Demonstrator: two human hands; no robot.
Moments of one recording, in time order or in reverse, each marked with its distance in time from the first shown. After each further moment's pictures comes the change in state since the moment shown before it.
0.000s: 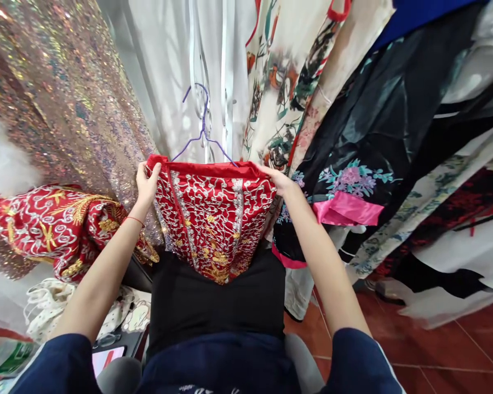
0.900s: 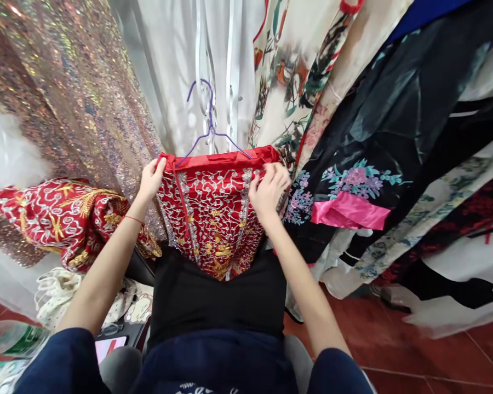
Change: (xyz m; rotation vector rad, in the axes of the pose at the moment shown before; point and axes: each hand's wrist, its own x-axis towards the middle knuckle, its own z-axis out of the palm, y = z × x) left_hand -0.005 0.034 -0.008 0.083 -0.263 -0.004; right_hand -0.038 0.039 0.071 -0.967 0.868 -0.640
